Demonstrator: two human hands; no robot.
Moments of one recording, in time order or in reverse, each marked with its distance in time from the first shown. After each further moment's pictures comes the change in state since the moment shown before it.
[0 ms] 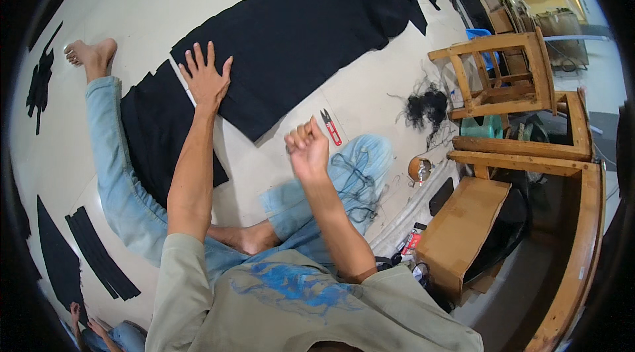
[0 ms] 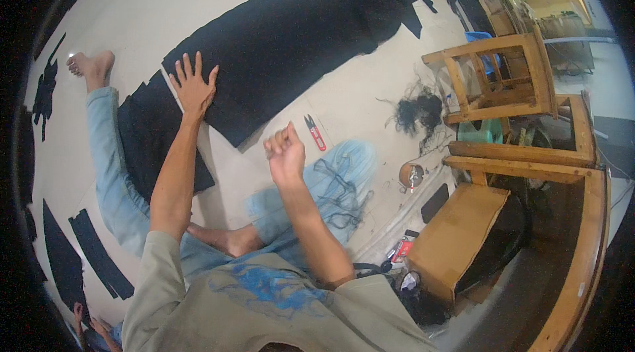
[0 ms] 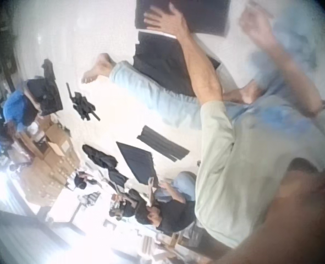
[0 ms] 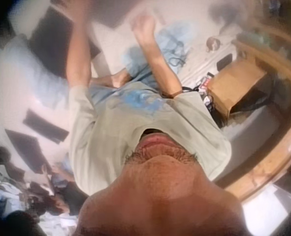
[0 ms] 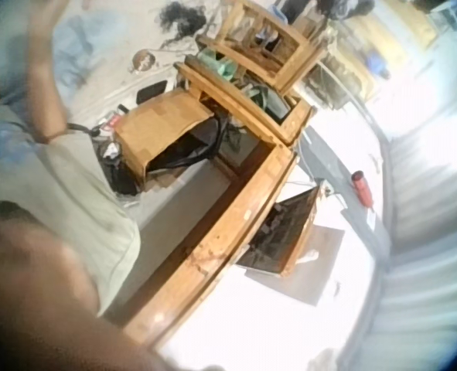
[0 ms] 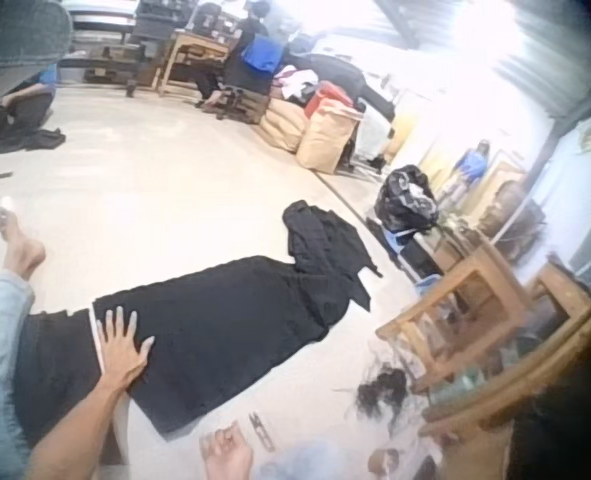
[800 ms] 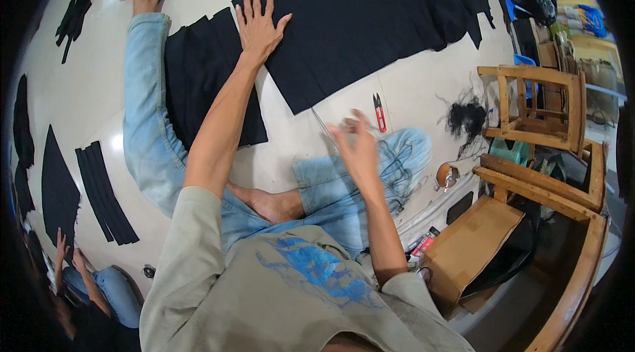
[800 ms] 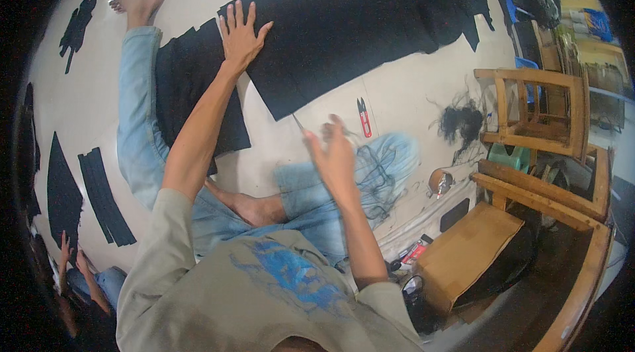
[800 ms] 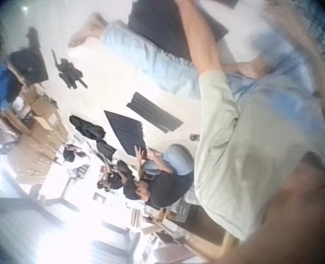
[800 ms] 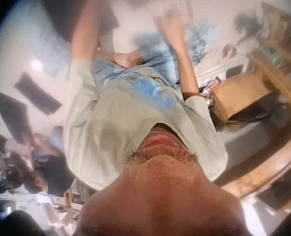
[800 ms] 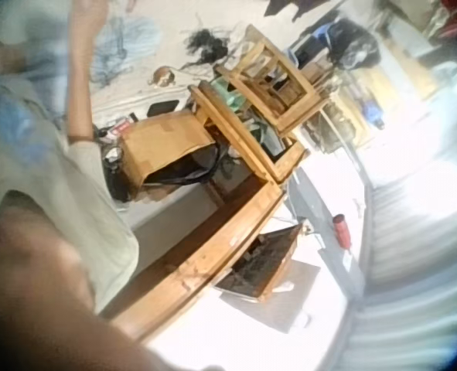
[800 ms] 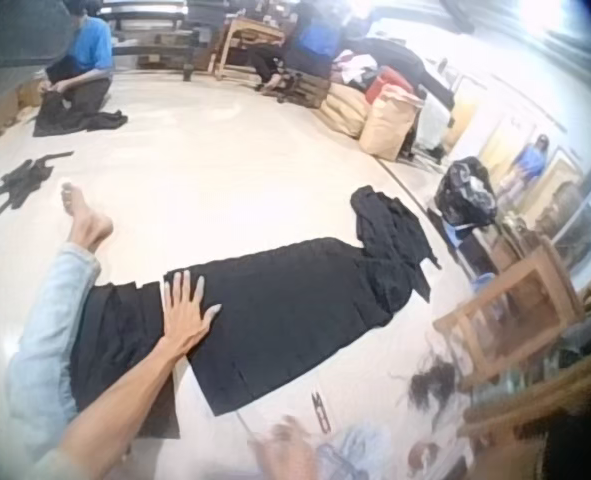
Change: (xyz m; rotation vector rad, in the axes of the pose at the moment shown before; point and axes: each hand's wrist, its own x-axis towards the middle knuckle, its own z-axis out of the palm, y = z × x) left_hand 0.018 -0.026 0.011 -0.109 0.097 0.099; right_hand -0.062 -0.019 0.009 -1.817 -0.154 -0.377
